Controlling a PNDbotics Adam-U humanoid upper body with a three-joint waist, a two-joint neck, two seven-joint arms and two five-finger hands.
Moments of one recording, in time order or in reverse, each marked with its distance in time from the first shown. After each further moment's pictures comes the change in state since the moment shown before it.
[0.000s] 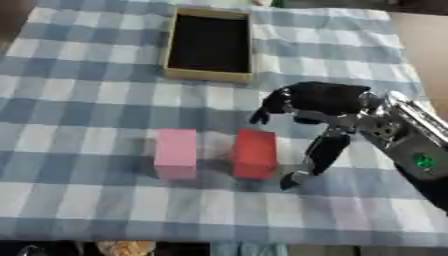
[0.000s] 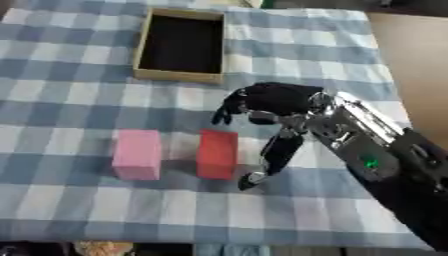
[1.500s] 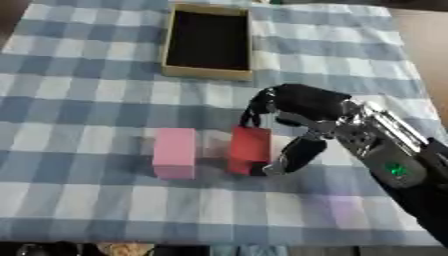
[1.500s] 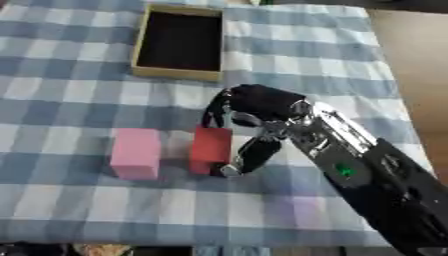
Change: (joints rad) left arm -0.001 0.000 0.000 0.000 -0.002 0.002 -0.019; right arm 0.015 0.089 -0.010 0.020 0.062 0.017 -0.068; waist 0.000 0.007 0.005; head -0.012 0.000
